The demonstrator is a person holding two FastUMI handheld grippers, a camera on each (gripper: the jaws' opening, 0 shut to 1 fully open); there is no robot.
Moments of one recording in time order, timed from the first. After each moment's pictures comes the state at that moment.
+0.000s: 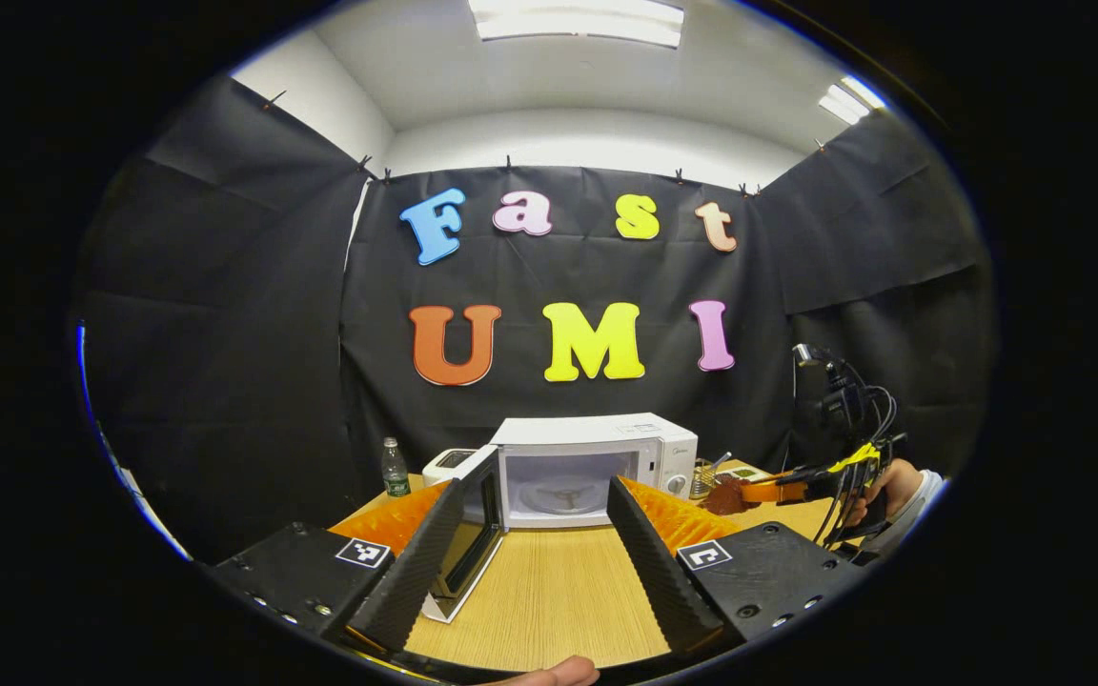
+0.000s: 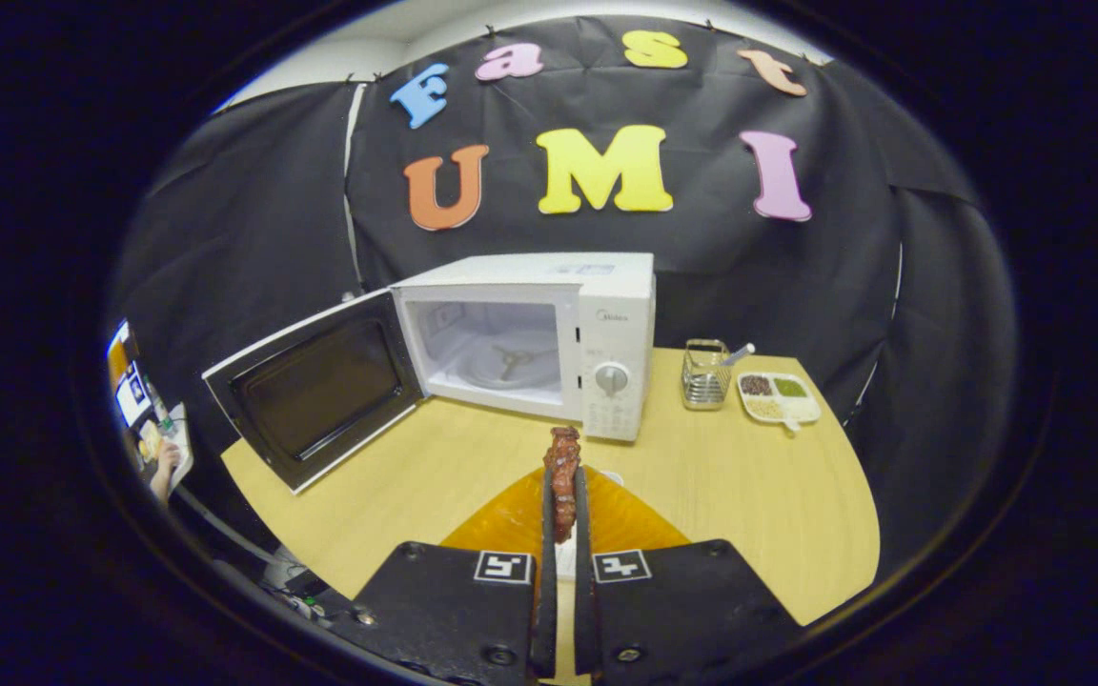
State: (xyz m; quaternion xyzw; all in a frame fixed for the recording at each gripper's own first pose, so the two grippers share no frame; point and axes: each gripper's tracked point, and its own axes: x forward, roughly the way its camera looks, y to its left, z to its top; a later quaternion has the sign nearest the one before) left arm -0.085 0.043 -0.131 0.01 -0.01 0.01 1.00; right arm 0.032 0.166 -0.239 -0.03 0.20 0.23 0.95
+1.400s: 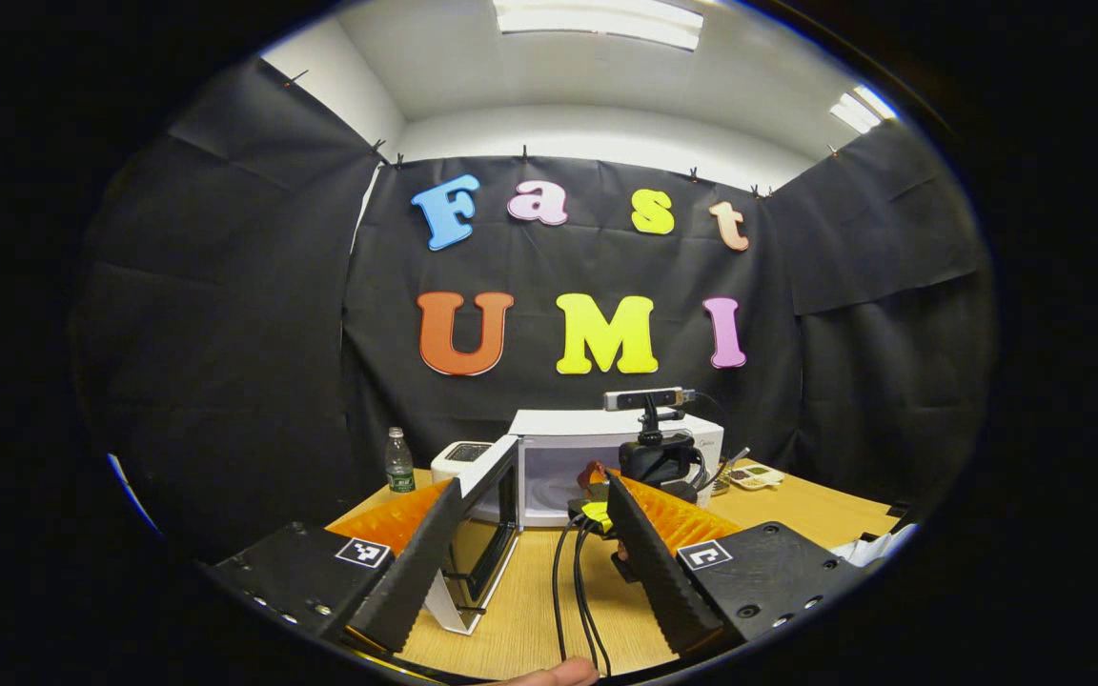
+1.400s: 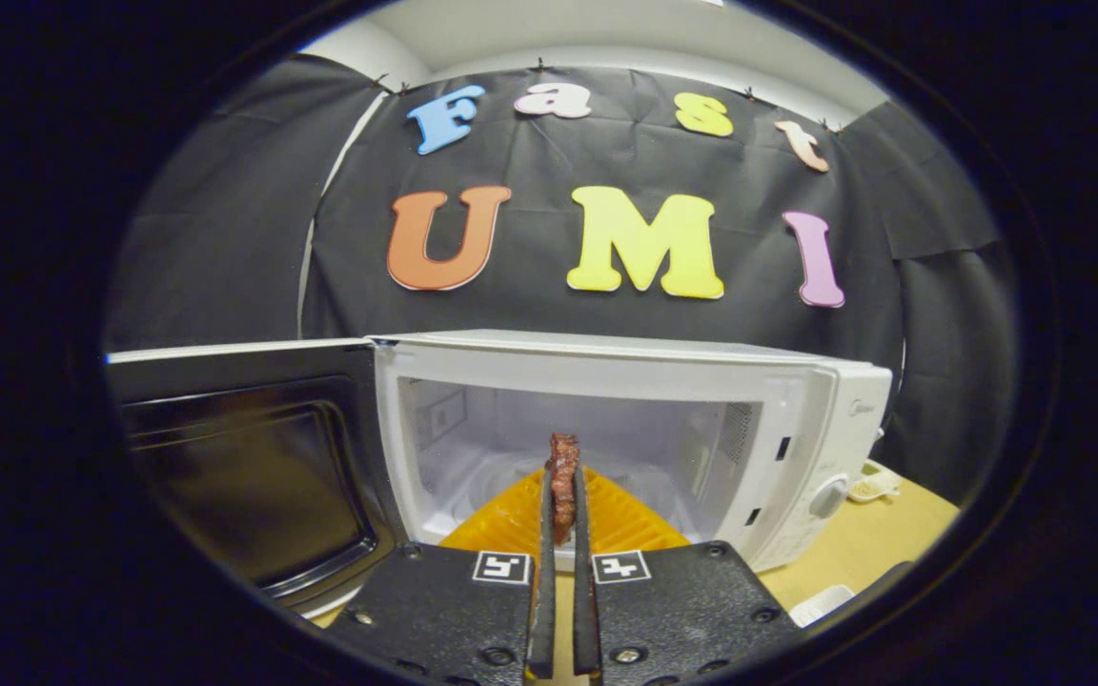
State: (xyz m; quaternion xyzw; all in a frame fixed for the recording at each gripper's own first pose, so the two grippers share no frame) left arm -0.049 0.091 -0.166 0.00 -0.01 0.00 1.00; right arm 0.212 0.419 -0.279 0.00 0.04 0.14 0.99
